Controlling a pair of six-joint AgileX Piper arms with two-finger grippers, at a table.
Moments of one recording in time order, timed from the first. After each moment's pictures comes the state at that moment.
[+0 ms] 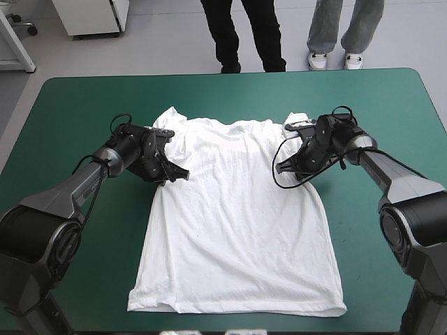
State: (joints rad) left arm -0.32 1.83 -1.35 0.03 0.90 -0.08; right arm 0.27 1.91 -1.46 0.18 0.93 -0.14
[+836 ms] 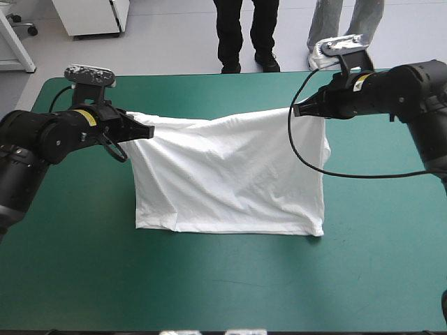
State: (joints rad) left arm -0.32 1.28 -1.50 0.03 0.97 -0.06; right arm 0.27 1.48 -1.83 0.18 1.16 -0.08
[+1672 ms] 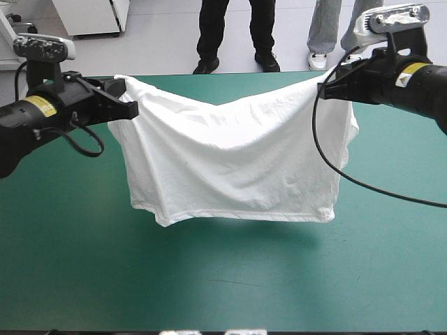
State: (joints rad) left arm -0.32 1.21 -1.67 -0.13 0.90 0.00; right arm 0.27 1.35 -1.89 0.10 1.07 -0.01
